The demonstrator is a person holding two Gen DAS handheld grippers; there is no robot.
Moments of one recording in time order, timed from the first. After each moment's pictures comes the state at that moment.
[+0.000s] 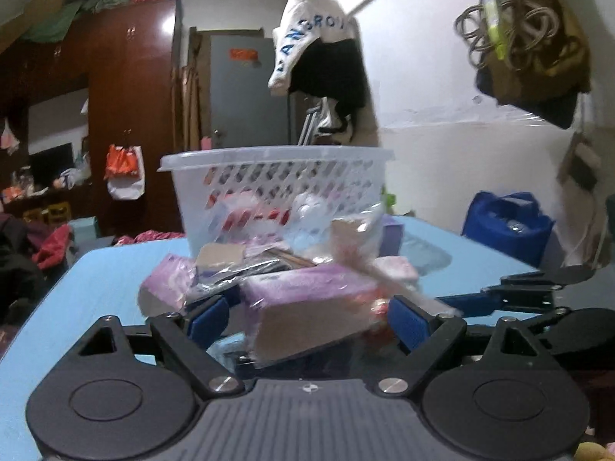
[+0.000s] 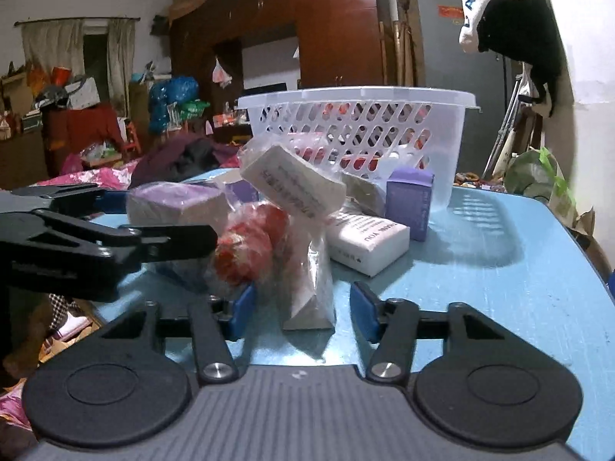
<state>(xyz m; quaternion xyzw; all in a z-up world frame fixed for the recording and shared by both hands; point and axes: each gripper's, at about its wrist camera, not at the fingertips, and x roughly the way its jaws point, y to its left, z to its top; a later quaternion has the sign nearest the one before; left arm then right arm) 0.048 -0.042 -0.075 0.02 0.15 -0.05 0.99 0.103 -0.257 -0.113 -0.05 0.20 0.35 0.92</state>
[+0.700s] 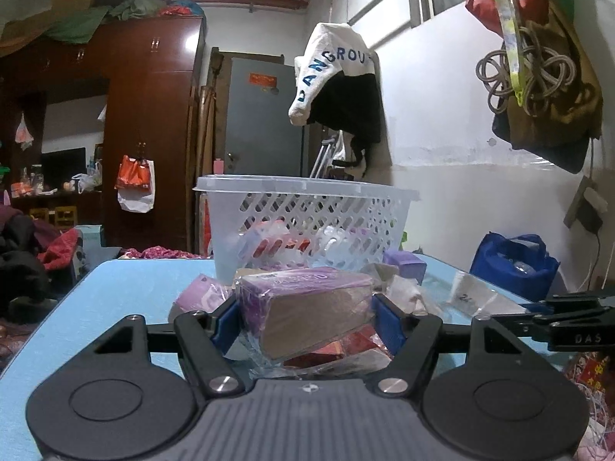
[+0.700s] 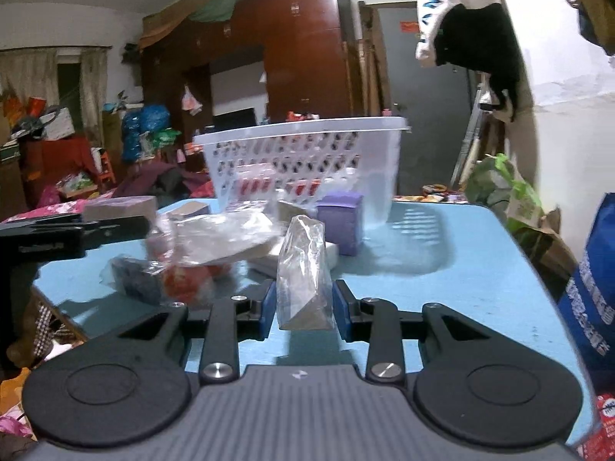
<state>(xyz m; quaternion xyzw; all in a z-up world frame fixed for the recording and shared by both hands) 0.038 -0.015 -0.066 -0.02 0.10 -0.05 0.99 0.100 -0.303 -0.100 -0.01 0.17 0.30 0.94</state>
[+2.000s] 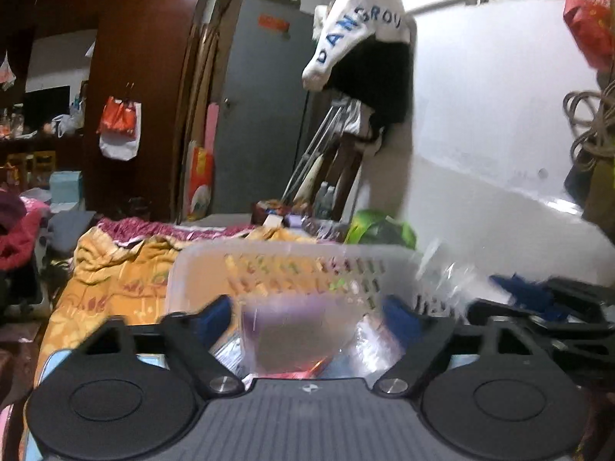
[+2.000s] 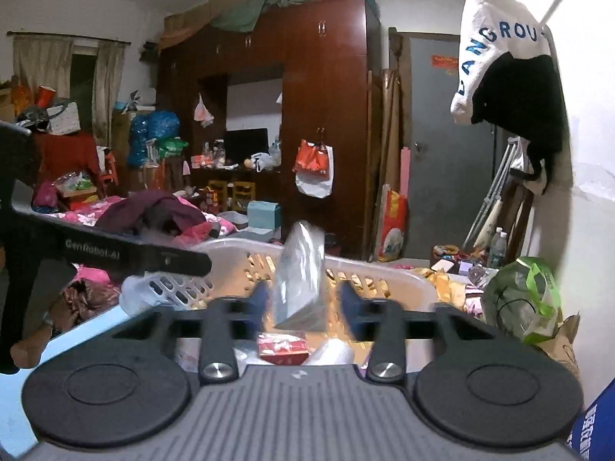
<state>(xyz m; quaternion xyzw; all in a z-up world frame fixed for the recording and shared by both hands) 0.251 0.029 0.045 -0.07 0.21 -0.07 0.97 0.253 -0.218 0.017 -0.06 0.13 0.32 0.94</state>
